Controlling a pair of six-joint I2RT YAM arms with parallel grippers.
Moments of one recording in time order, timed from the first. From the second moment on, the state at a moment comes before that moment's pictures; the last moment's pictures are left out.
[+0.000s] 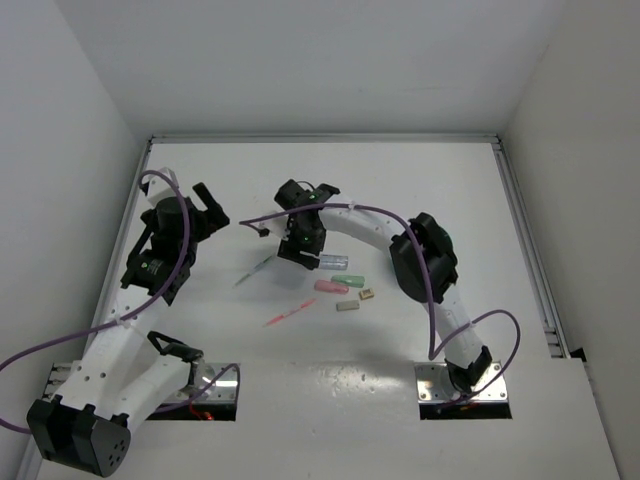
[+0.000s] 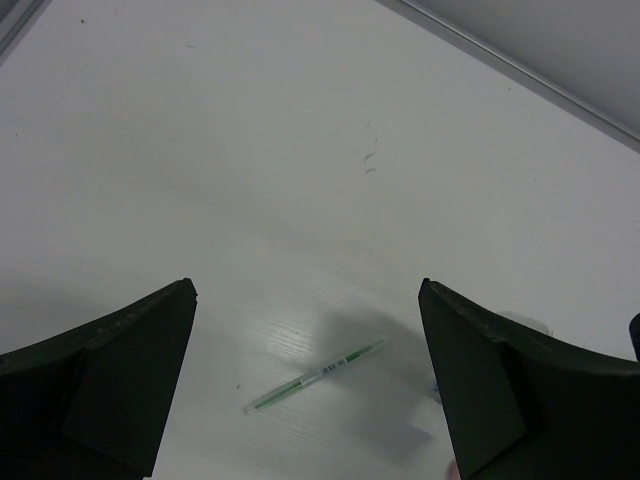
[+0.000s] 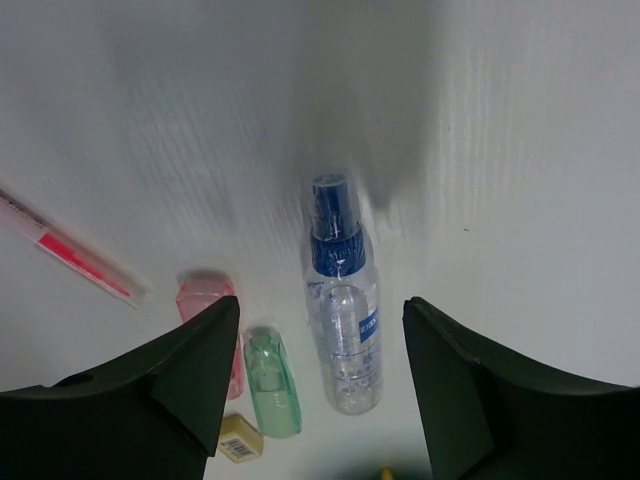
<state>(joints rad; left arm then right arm) -0.23 0.86 0.83 -0.37 -0.42 -0.54 0.81 2.23 1.82 -0.91 -0.11 -0.54</state>
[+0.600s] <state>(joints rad) -0.23 0.86 0.83 -0.37 -0.42 -0.54 0.81 2.30 1.78 -0.89 -0.03 -0.56</state>
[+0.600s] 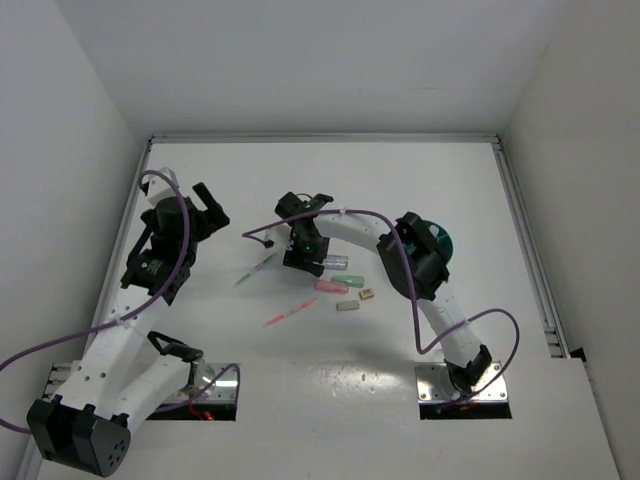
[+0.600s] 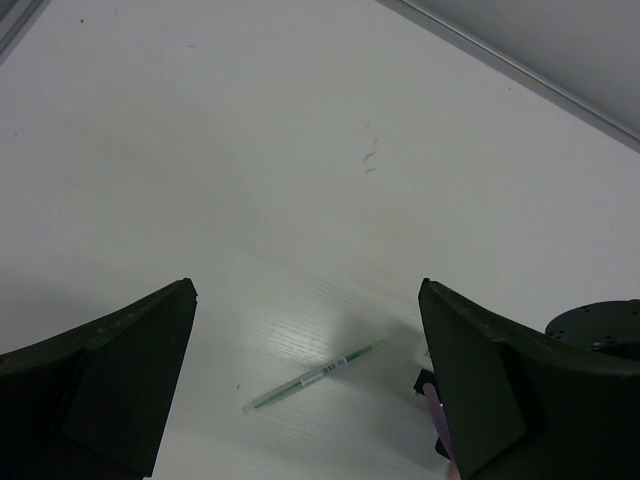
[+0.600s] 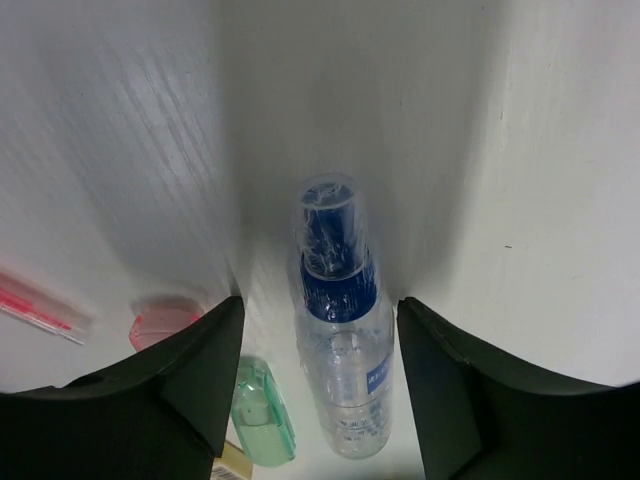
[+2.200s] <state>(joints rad) -0.23 0.91 0.83 -0.37 -0.36 -0.54 0.57 1.16 0.63 0.32 0.60 0.11</state>
